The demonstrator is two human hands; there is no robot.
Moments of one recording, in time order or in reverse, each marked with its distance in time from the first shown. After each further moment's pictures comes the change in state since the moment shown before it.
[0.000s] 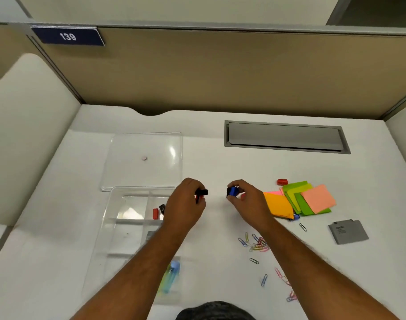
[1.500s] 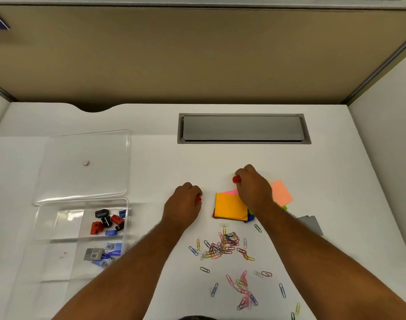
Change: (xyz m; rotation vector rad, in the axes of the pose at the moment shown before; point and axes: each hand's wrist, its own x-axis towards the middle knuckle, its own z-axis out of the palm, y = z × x) left_hand 0.046 0.049 0.149 0.273 -0.280 0.069; right_hand 0.080 0.132 -0.104 -0.599 0.012 0.064
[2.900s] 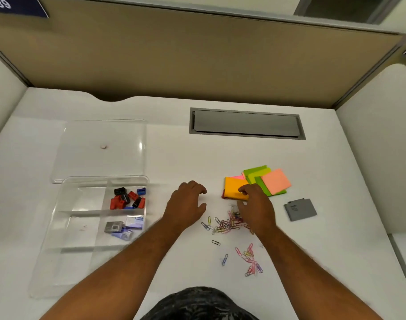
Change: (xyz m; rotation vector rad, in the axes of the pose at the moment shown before) left_hand -0.083 -0.026 -0.034 -0.085 -0.034 0.096; right_hand -0.129 -0.036 0.023 0.206 0.152 0.044
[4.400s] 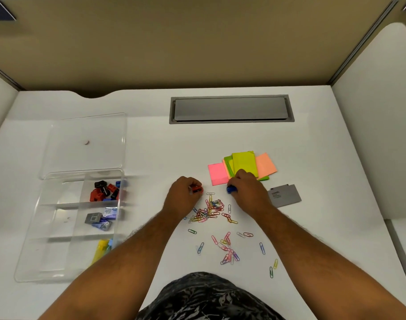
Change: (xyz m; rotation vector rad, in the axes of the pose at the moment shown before) left_hand 0.023 0.062 0.064 -0.277 0.055 -0.282; right_hand 0.029 0.078 -0.025 -0.181 -0.187 -0.264
